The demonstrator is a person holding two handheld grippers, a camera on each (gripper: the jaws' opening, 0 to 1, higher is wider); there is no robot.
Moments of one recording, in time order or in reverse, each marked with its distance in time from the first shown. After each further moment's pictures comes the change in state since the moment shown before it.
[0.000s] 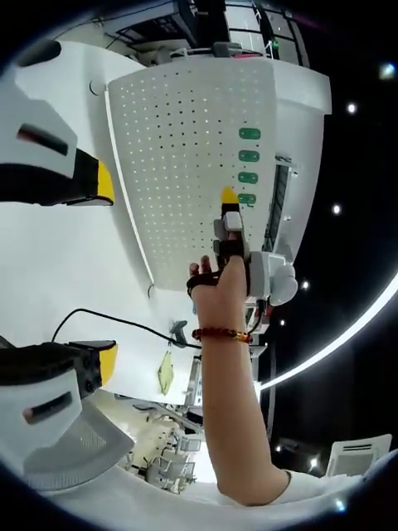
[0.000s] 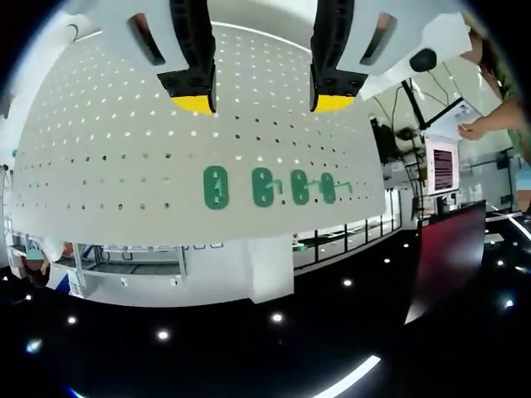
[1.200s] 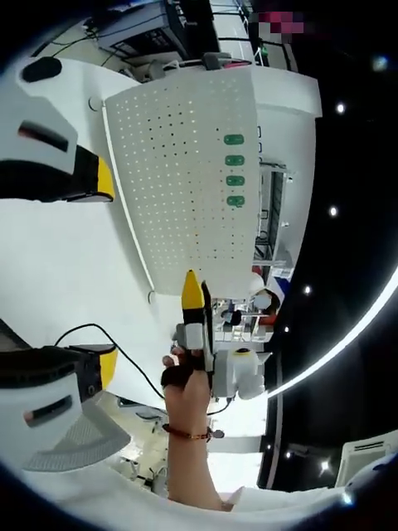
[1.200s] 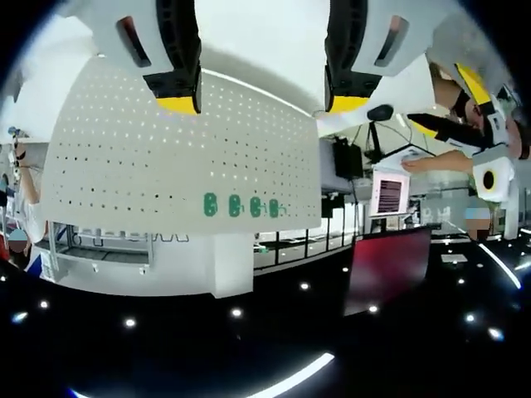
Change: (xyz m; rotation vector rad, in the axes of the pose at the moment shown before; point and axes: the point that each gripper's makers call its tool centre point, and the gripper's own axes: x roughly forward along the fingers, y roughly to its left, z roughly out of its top) left arm -0.026 -0.018 0.012 0.046 0.021 0.073; right arm -0.167 0.009 -0.034 -0.087 0.015 0.187
